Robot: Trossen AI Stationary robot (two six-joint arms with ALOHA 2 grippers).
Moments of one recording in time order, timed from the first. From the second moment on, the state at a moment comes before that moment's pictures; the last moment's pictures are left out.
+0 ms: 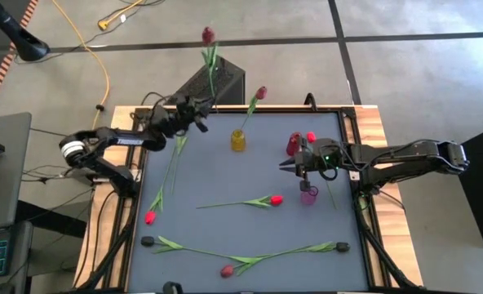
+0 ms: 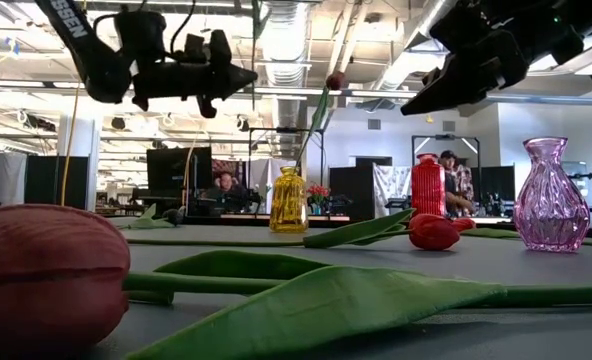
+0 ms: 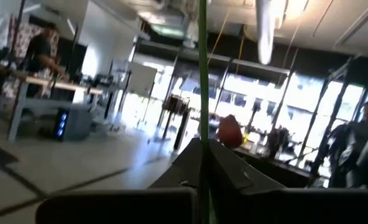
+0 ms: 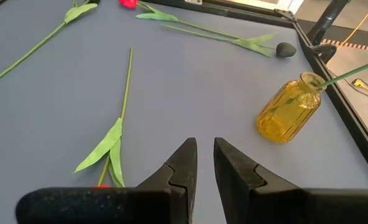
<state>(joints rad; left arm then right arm) 0.66 1.47 0.55 1.25 0.14 -0.34 -0.11 0.99 0.55 -0.03 -0.02 -0.21</state>
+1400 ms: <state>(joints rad) 0.49 1.89 0.66 1.31 0.04 -0.26 -0.11 0.99 0.55 -0.02 -0.03 -0.19</state>
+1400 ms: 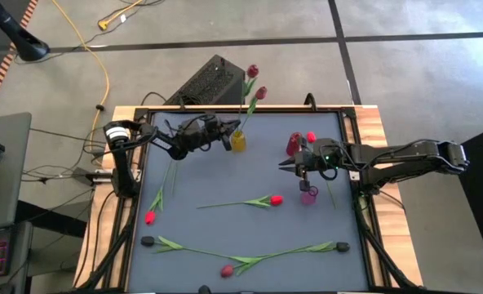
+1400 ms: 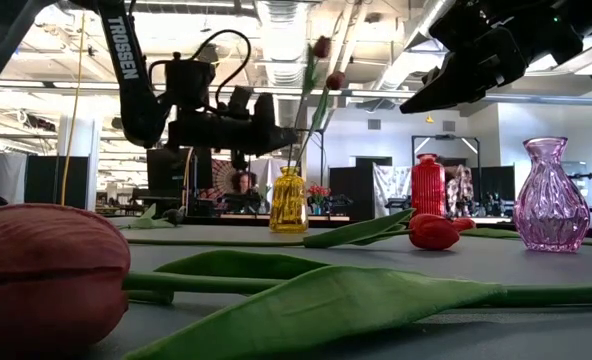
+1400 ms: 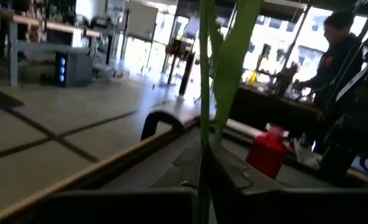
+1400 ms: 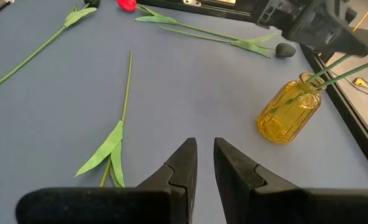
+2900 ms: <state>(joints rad) 0.51 1.89 0.66 1.19 0.13 -0.20 -0.11 0.99 0.55 -0.02 -0.03 -0.19</state>
